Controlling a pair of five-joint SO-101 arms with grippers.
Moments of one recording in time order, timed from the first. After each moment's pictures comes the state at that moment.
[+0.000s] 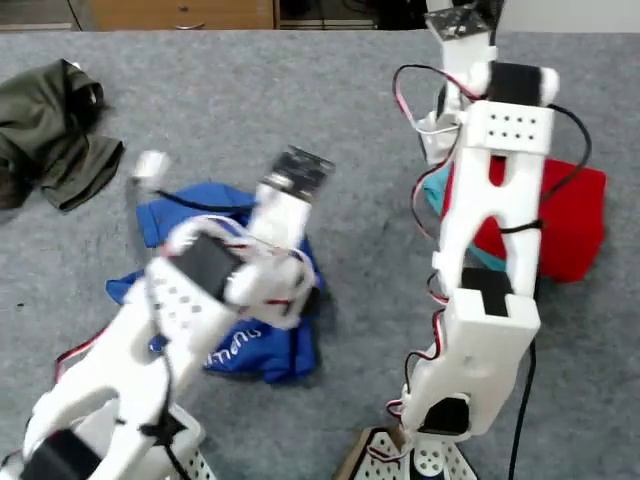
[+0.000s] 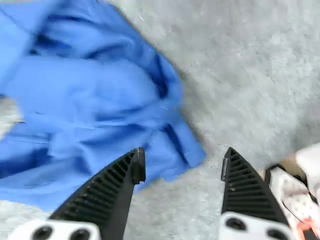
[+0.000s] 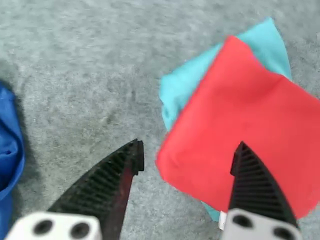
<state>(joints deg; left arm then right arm) 30.3 -34.3 21.8 87.0 -1.2 1.6 24.4 -43.6 101.3 12.4</state>
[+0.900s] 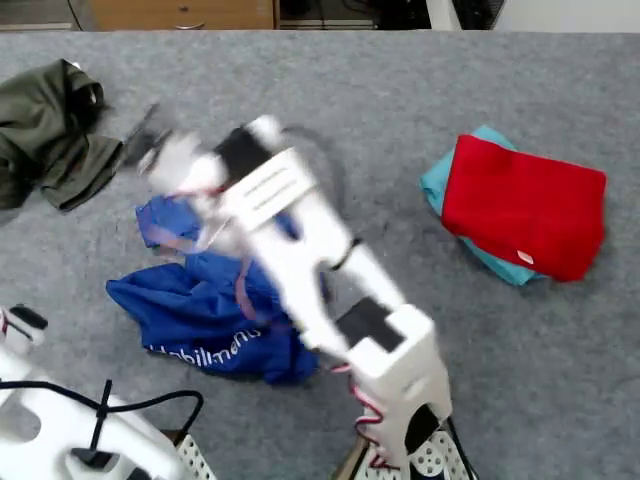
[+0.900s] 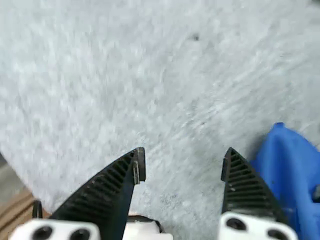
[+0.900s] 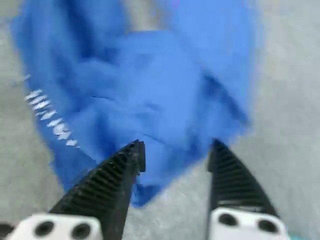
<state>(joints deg) -62.4 -52.0 42.5 87.5 -8.7 -48.2 28.2 -35.4 100.8 25.5</state>
